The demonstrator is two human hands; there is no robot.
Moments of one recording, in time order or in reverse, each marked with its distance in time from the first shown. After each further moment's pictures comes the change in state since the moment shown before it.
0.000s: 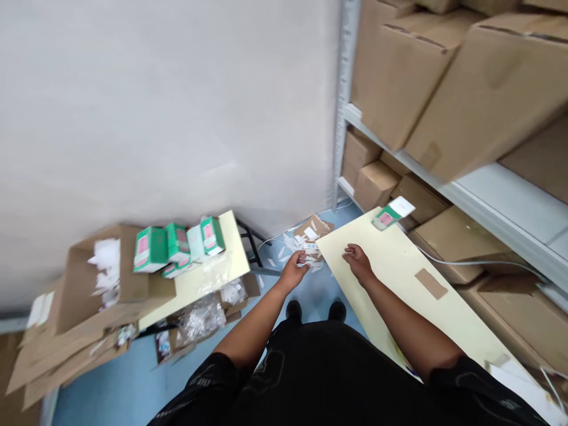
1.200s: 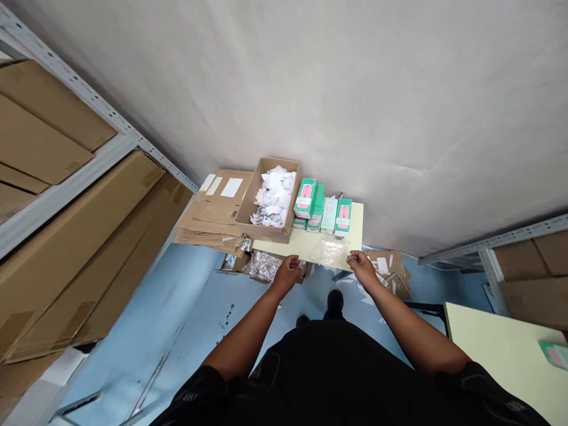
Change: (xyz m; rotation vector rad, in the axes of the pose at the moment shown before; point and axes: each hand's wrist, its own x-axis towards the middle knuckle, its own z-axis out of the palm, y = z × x) left_hand -0.210 -0.185 -0.396 -0.282 0.699 -0.234; right_hand -0.117 -0.032 0.466 -0.359 -0.602 -0.168
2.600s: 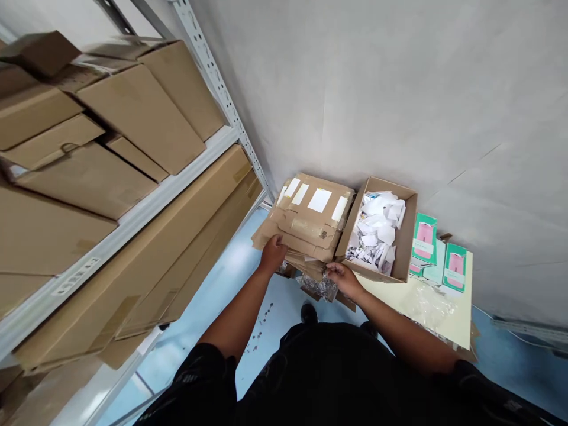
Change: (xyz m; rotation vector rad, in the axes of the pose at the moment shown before) left_hand 0.145 -0.040 -0.419 0.197 0.411 -0.058; right_hand 0.004 -0.117 0.434 -0.026 -0.574 -0.033
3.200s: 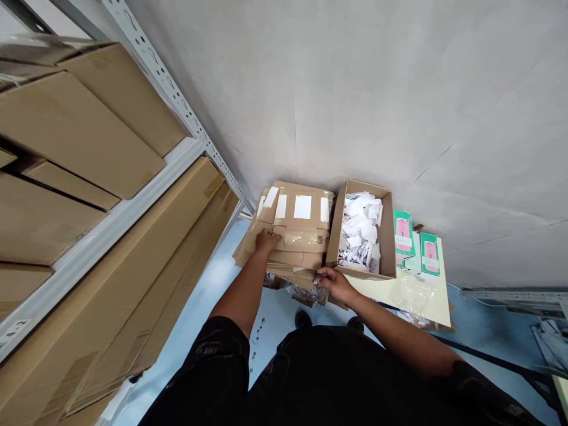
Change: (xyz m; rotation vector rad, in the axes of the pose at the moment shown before) left_hand 0.110 0.032 0.032 0.143 -0.121 -0.172; right_hand 0.000 -0.010 0.003 0.040 0.057 0.029
